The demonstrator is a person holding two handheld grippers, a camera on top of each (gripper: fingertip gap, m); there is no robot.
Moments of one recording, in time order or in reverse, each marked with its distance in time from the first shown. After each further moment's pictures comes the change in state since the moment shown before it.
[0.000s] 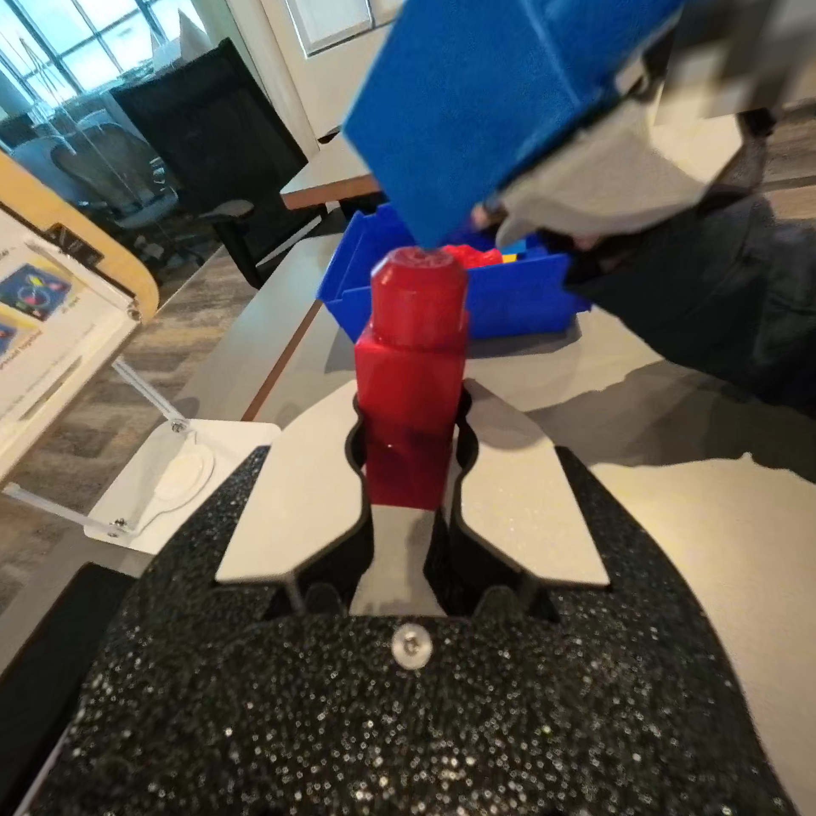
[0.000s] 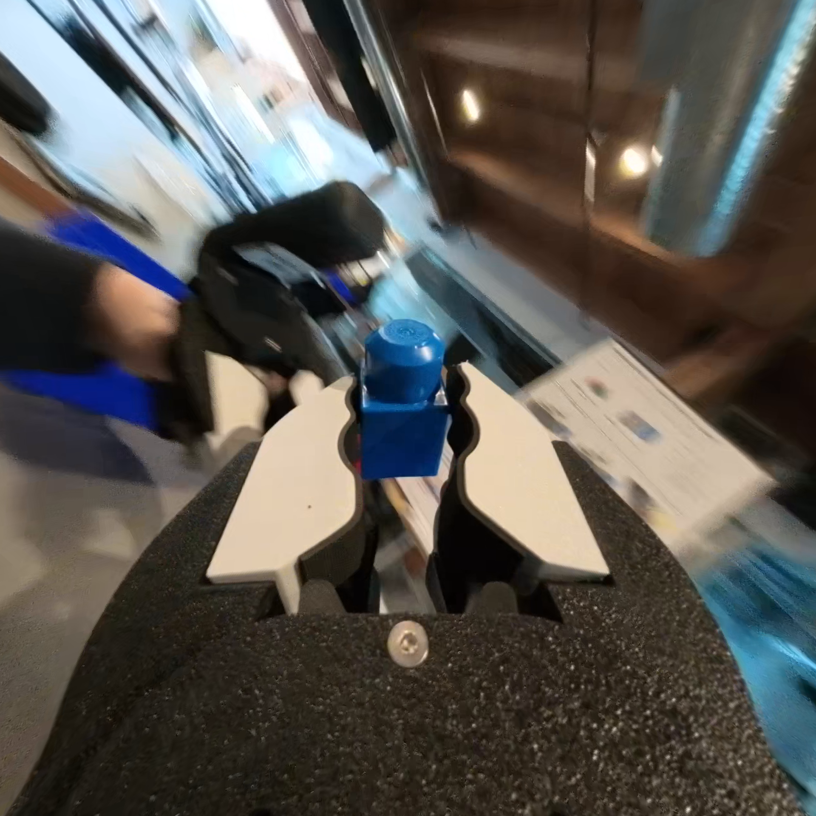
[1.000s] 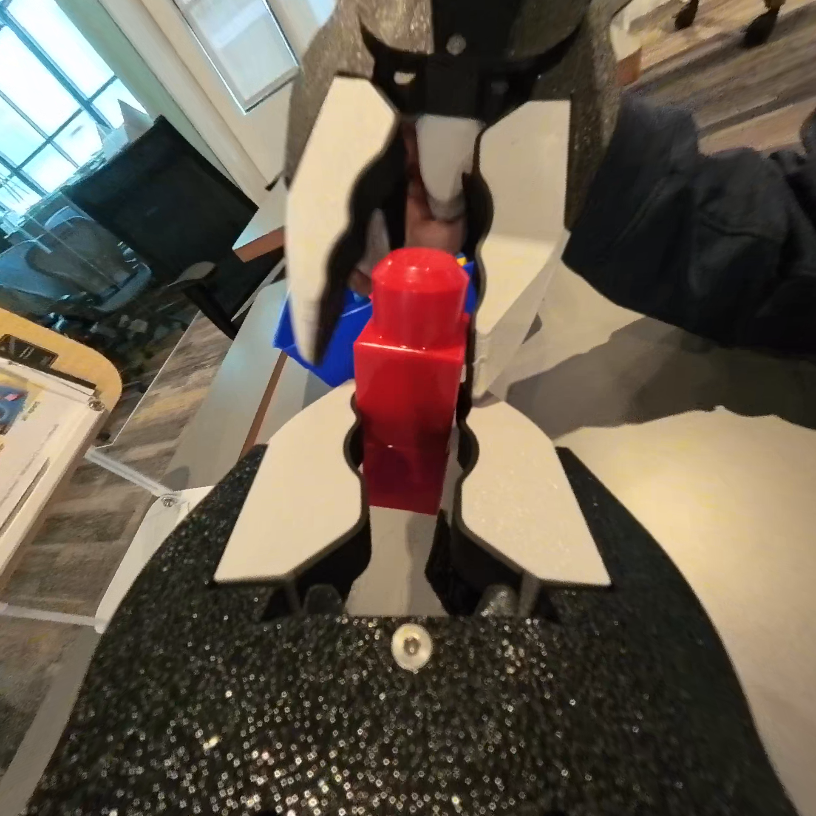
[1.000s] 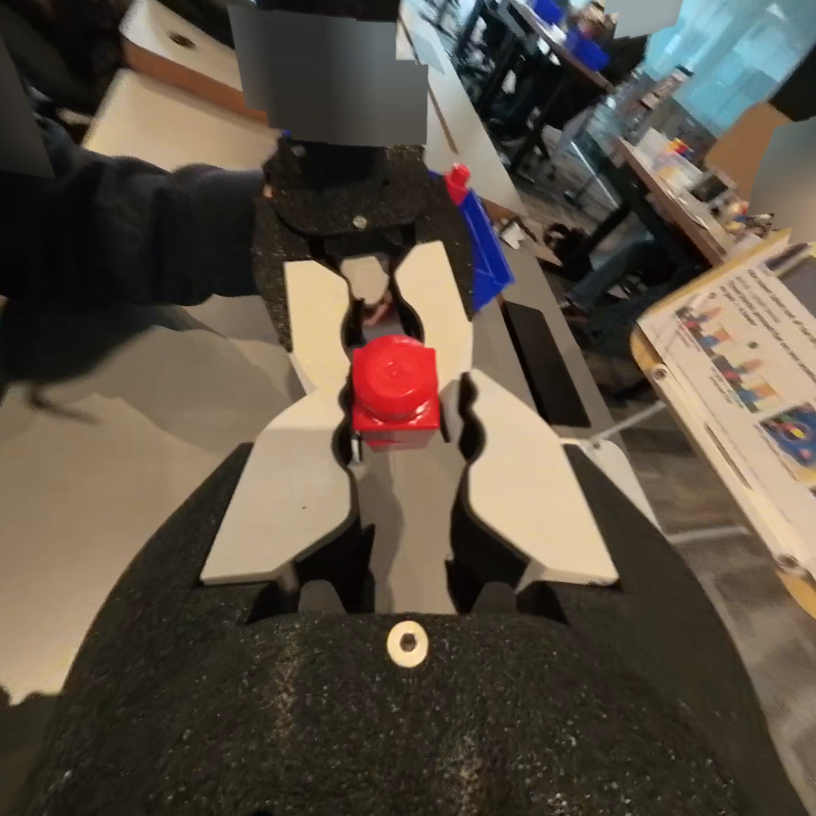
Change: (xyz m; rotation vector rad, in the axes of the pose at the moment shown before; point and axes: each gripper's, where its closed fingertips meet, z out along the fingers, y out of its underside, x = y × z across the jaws) left arm 0.039 -0.011 0.013 0.043 0.103 0.199; right arm -0.062 0.040 -0.029 -0.383 -0.555 0.465
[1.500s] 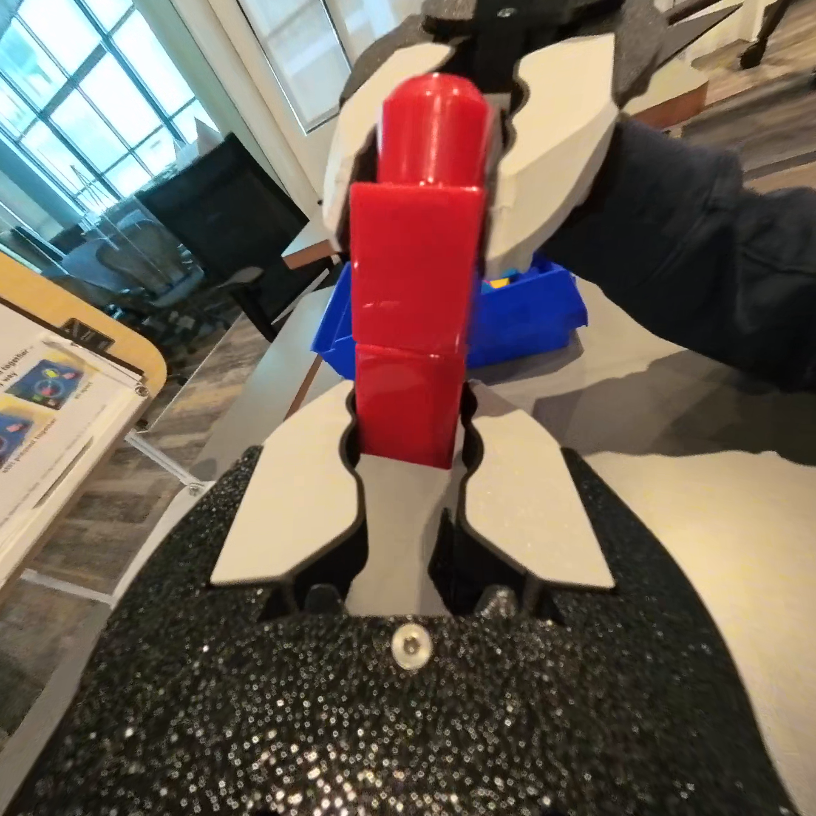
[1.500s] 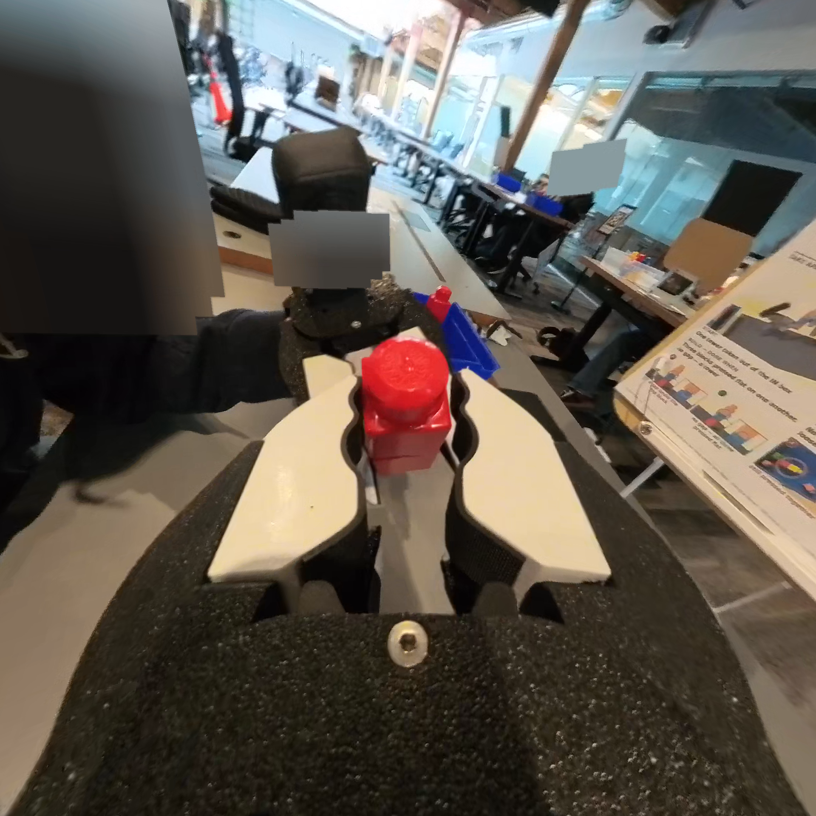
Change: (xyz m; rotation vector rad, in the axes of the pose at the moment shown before) left arm -0.018 -0.001 0.004 0.038 -0.108 -0.045; right arm 0.017 -0.029 -0.026 0.304 0.008 0.109
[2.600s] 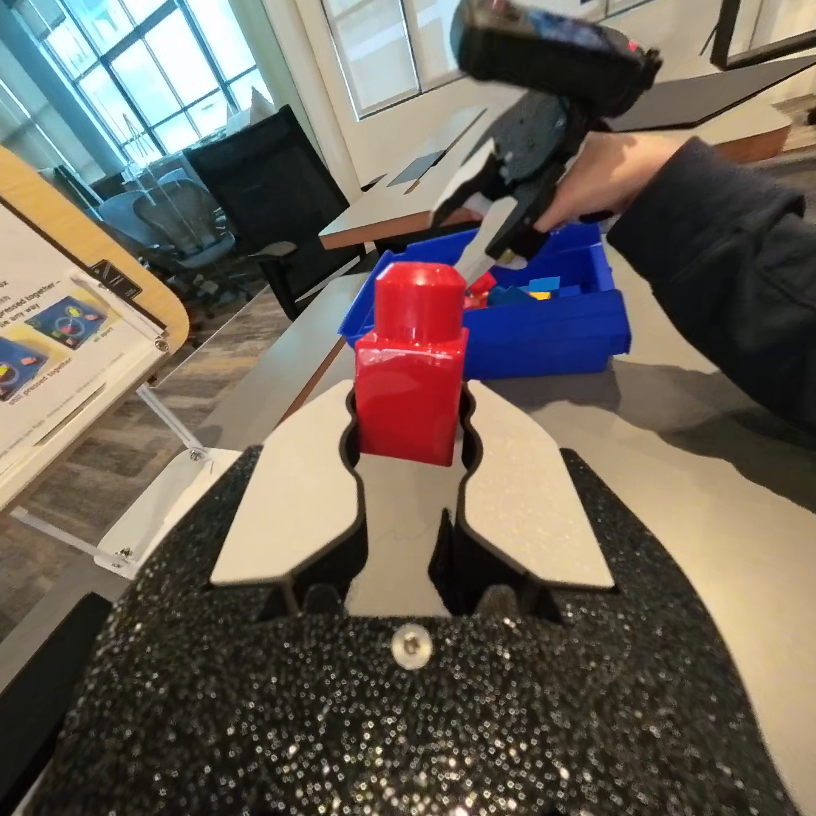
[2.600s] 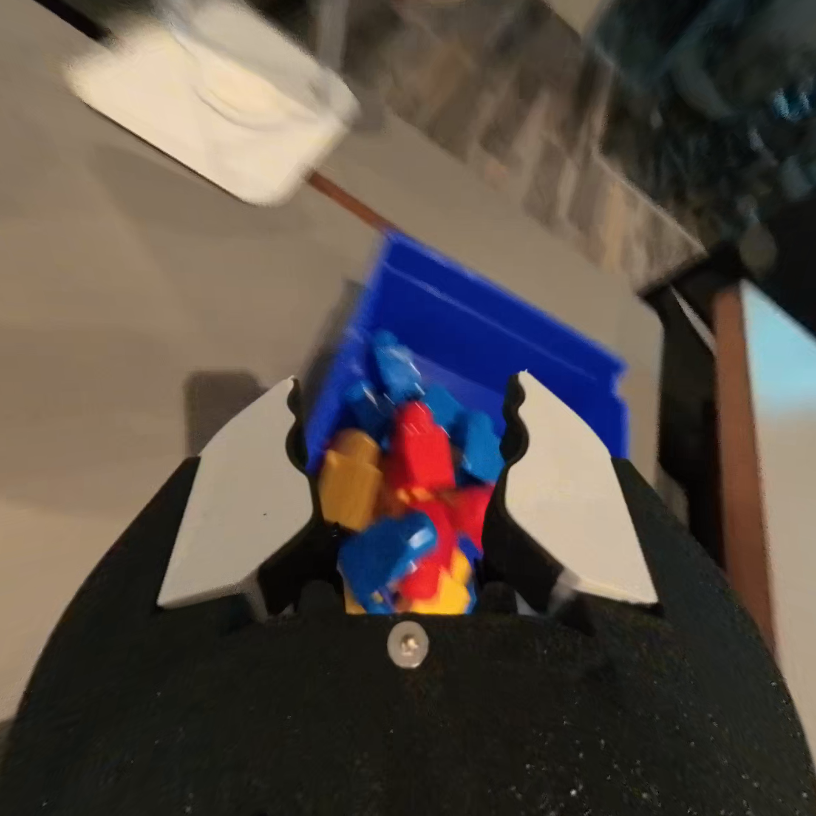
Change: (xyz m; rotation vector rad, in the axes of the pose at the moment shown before) left arm -0.018 0.009 0.009 0.002 -0.093 -0.123; right arm 0.119 0.174 -0.186 -0.834 0.871 0.302
